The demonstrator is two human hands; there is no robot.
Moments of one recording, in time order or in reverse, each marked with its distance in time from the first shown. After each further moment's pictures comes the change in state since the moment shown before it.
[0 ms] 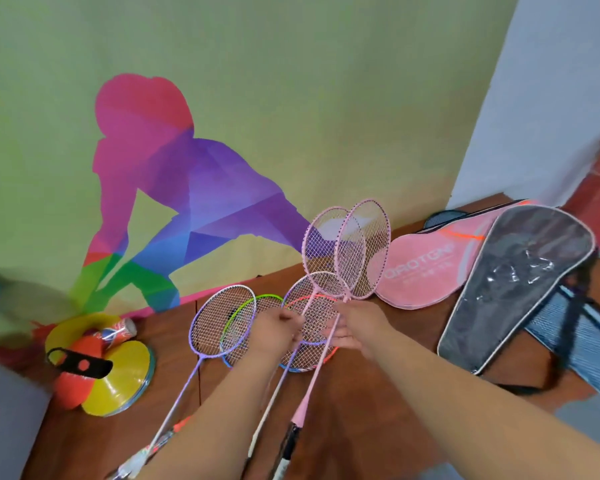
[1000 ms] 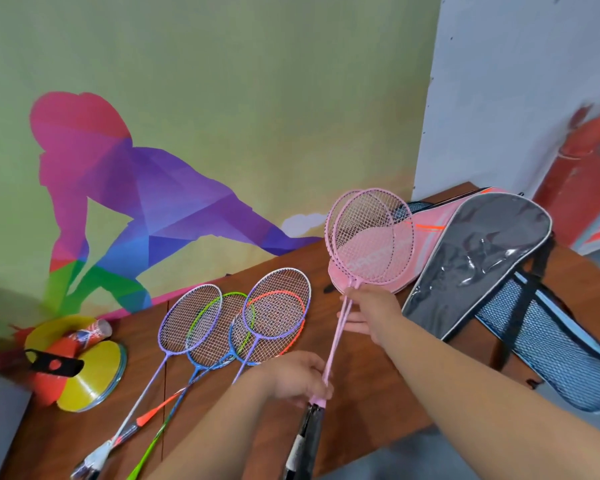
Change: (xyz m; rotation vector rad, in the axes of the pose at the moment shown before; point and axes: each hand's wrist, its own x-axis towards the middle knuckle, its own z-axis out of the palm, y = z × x) left_hand -0.078 0.032 0.129 0.304 -0.741 -0.241; right_hand -0.003 -0.017 -0.149 0.159 0.059 -0.035
